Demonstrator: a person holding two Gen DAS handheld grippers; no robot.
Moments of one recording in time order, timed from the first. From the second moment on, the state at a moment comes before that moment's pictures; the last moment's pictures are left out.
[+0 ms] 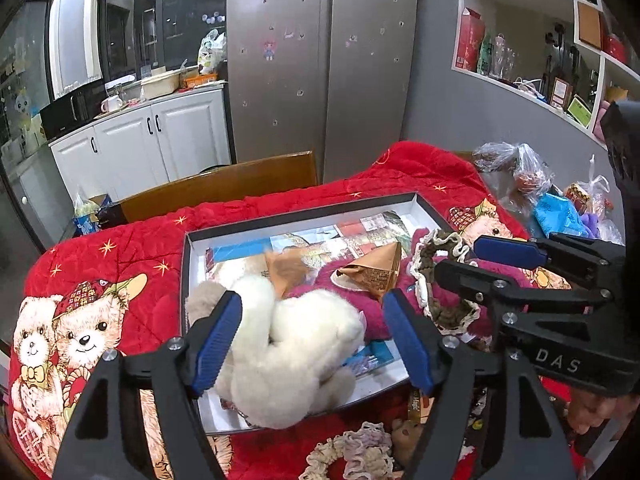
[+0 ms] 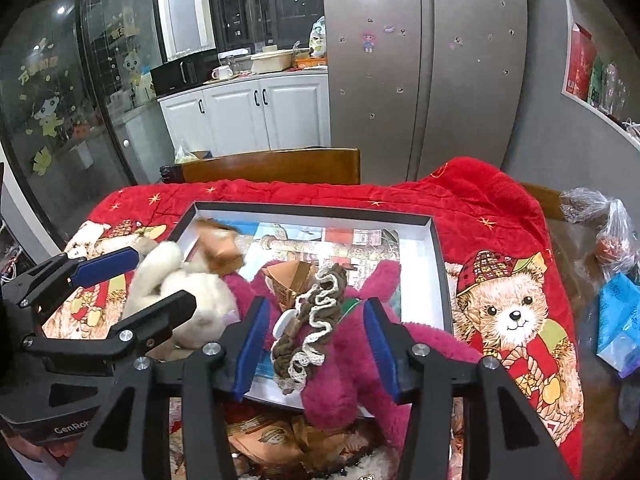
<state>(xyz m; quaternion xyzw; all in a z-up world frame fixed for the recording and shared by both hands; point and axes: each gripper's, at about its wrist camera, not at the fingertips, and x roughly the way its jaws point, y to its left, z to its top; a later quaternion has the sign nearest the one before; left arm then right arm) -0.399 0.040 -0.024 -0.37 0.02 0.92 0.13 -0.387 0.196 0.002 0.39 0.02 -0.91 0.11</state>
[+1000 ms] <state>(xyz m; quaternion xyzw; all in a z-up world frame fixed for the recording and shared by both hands) -0.342 0.029 0.031 -0.33 0.03 0.94 0.12 -0.336 0.200 0.054 0.35 0.00 -0.93 0.13</state>
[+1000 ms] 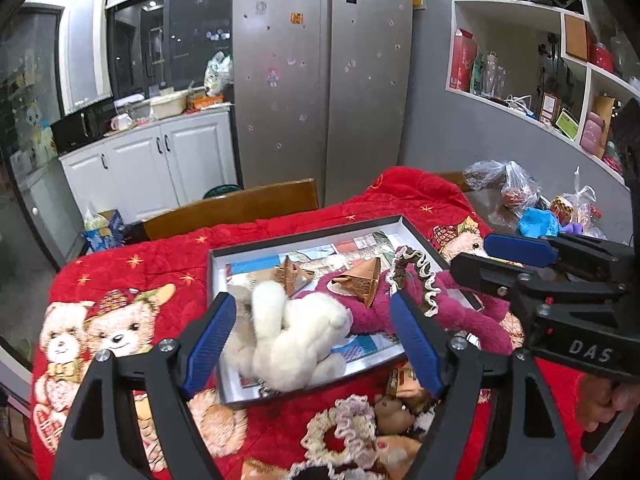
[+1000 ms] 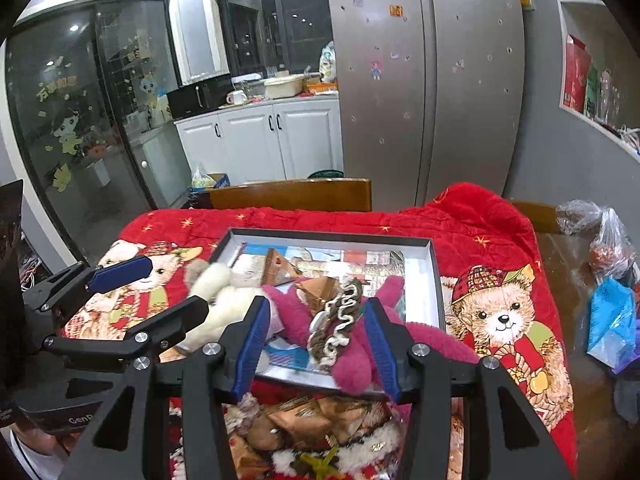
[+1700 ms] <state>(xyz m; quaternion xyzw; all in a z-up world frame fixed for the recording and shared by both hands) -0.237 0.000 -0.002 -0.35 0.06 0.93 0.09 -0.228 0.151 0.068 0.33 0.05 -0.93 0.17</state>
